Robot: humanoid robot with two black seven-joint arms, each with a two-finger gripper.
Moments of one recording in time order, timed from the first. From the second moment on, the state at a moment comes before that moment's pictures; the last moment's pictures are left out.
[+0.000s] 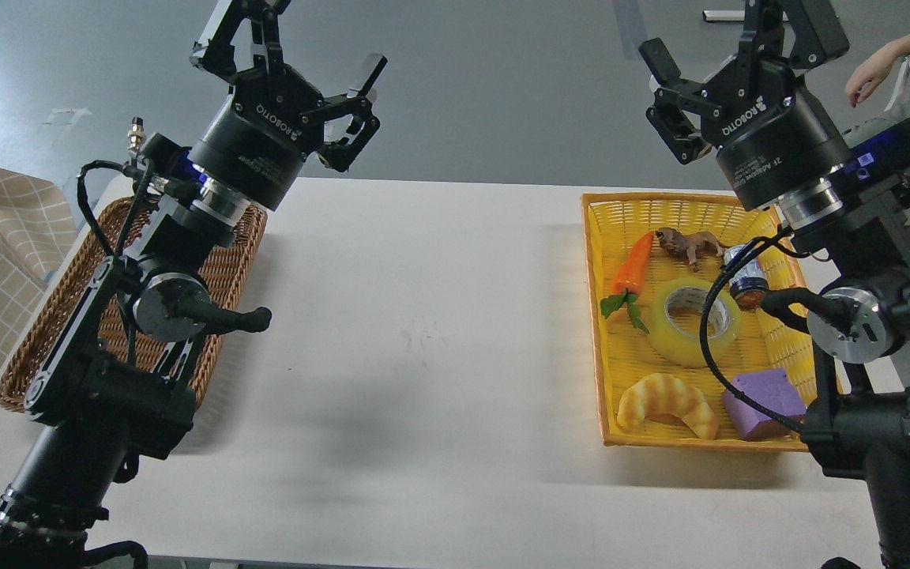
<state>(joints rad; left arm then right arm) -0.39 0.12 -1.40 -1.48 0.57 -0.38 -0.07 0.41 0.00 1.49 1.59 -0.97 0.38 0.02</state>
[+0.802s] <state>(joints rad) -0.34 0.14 -1.42 -1.48 0.76 -0.37 -0.17 0.40 0.00 1.43 1.59 -1.21 0.33 0.03</state>
